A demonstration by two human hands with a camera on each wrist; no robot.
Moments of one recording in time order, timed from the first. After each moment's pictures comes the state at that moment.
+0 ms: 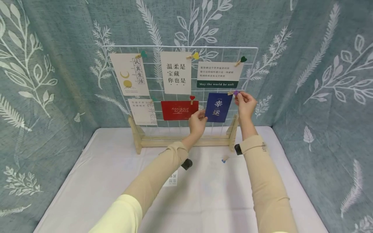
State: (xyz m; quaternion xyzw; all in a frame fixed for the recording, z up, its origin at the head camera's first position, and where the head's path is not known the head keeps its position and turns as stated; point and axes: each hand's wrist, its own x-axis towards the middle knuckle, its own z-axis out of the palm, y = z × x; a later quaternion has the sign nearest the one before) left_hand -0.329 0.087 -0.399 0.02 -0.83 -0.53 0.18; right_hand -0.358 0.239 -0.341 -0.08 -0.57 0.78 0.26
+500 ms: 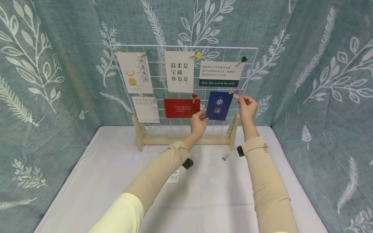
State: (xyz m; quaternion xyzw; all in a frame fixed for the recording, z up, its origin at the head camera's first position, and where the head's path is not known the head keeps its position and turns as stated) left_hand -0.312 0.082 -0.390 0.02 -0.82 -0.56 0.13; right_hand -0.339 0.242 -0.342 -0.10 -0.64 0.73 0.24
